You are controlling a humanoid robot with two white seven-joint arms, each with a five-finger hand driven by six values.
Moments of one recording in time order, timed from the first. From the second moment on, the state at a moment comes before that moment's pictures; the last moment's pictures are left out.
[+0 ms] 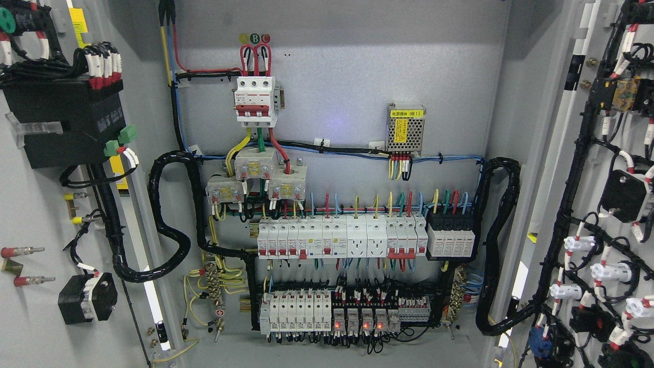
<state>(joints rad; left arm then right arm) 0.00 -0.05 -0.32 0.00 0.37 -0.14 -0.09 -0.71 0.15 0.86 -1.51 -0.52 0.21 0.68</state>
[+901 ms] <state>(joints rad) 0.00 -0.04 -0.32 -0.04 0.37 -0.13 -0.09 -0.53 0.00 0.72 -1.52 -0.51 0.11 0.57</state>
